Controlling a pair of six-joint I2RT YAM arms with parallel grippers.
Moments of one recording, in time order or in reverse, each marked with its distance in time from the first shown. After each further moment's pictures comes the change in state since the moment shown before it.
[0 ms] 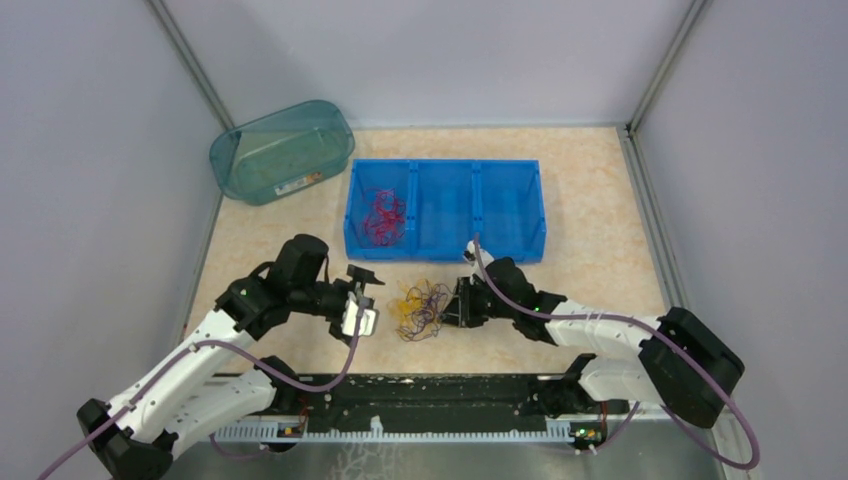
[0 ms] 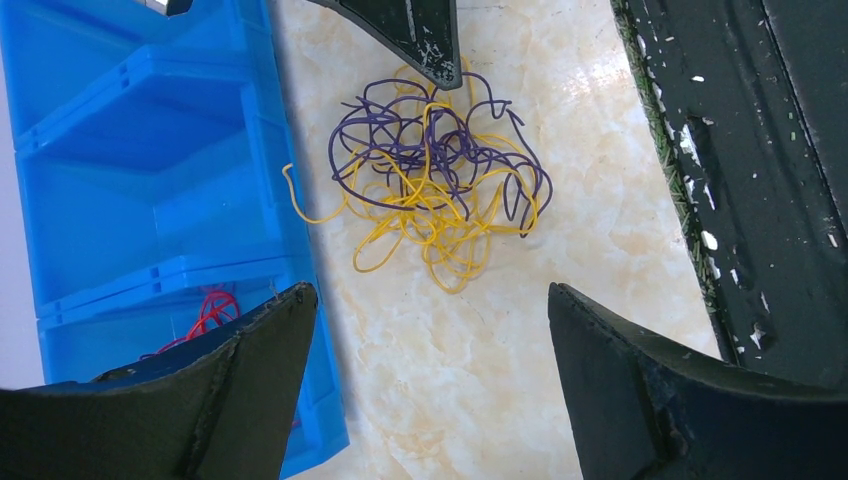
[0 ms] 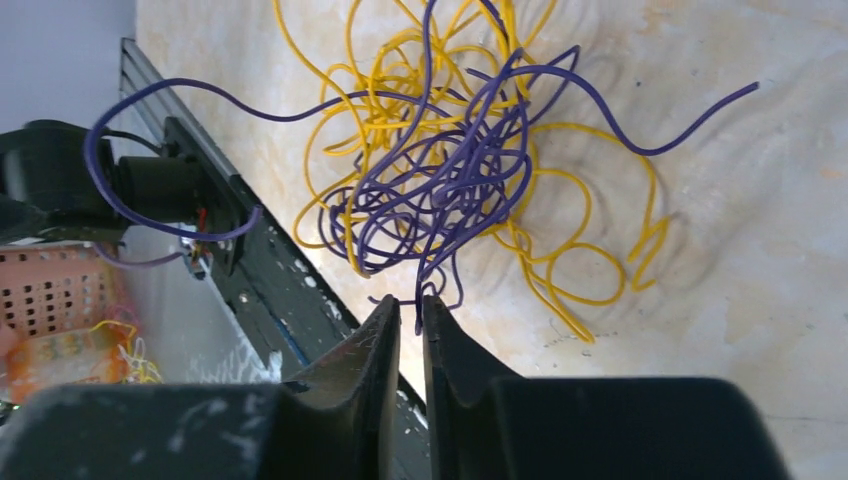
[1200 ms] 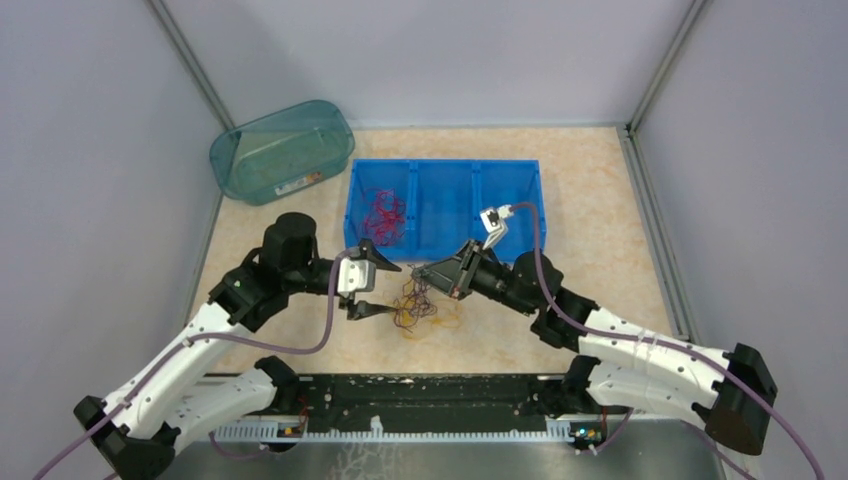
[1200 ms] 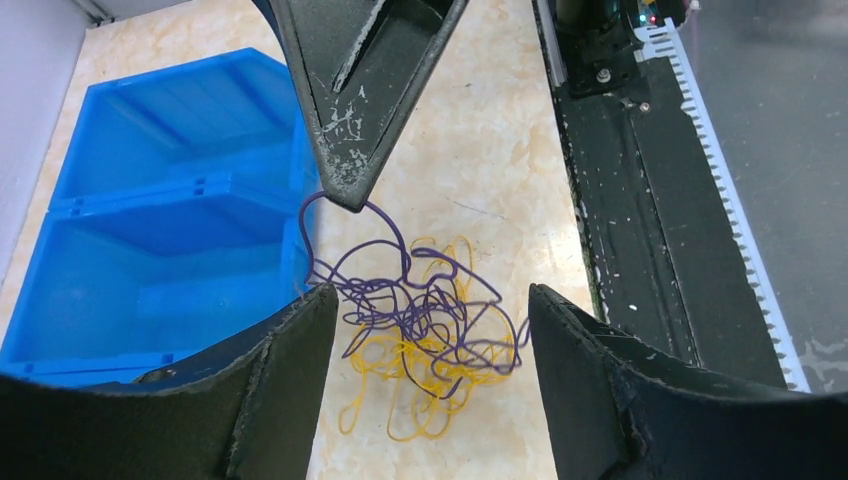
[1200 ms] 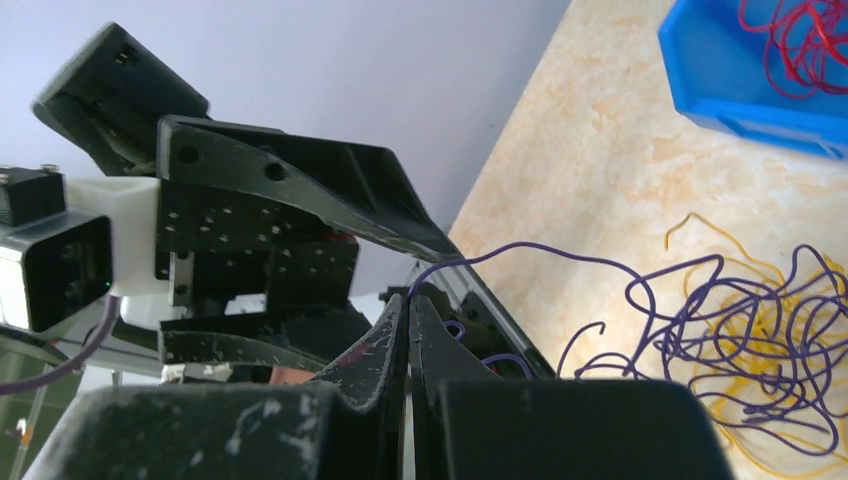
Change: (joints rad) left arm 0.000 0.037 0.118 0.245 0.195 -0.508; right arm 0.141 -0.295 0.170 0.154 0.183 0.264
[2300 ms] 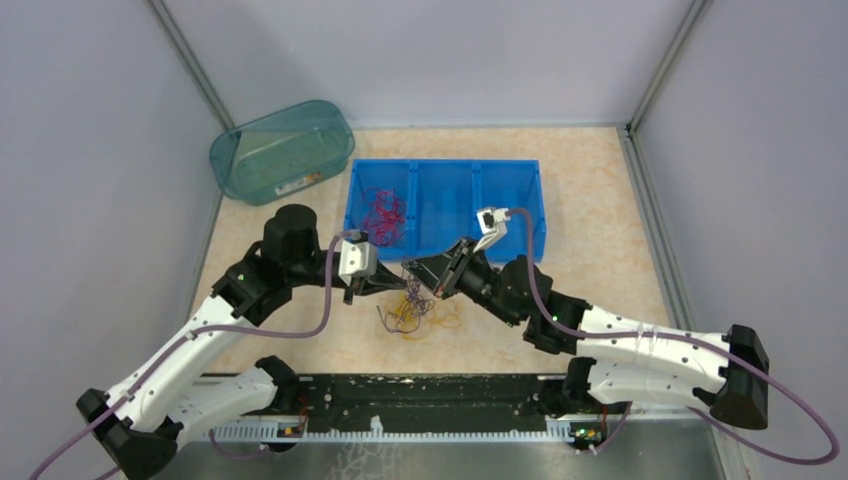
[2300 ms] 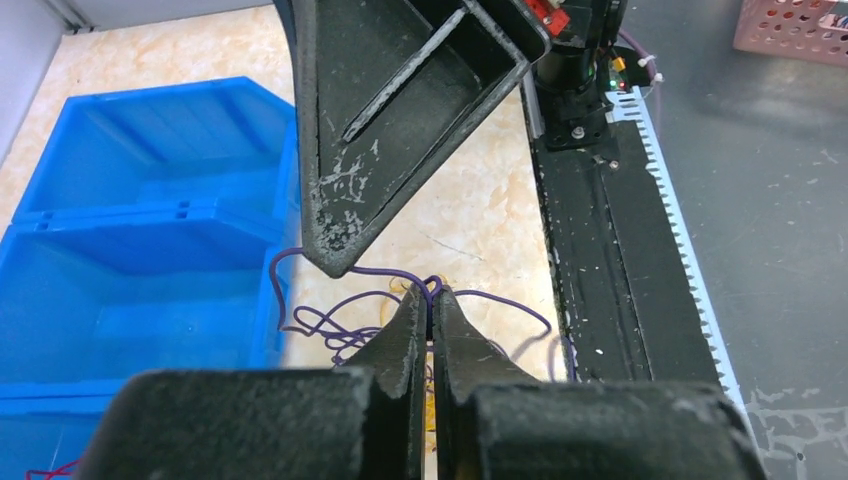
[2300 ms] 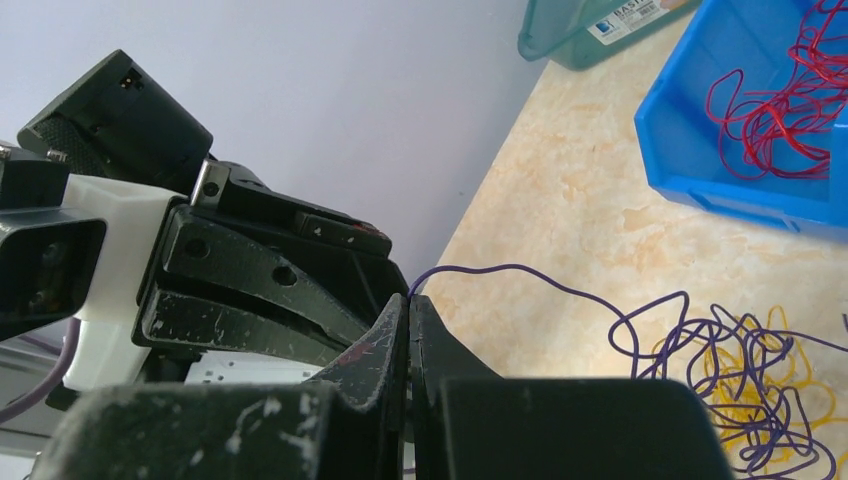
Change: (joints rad) left arm 0.000 0.045 0.034 0.094 0.052 -0.176; right arm 0.212 0.055 0.127 -0.028 0.391 -0.116
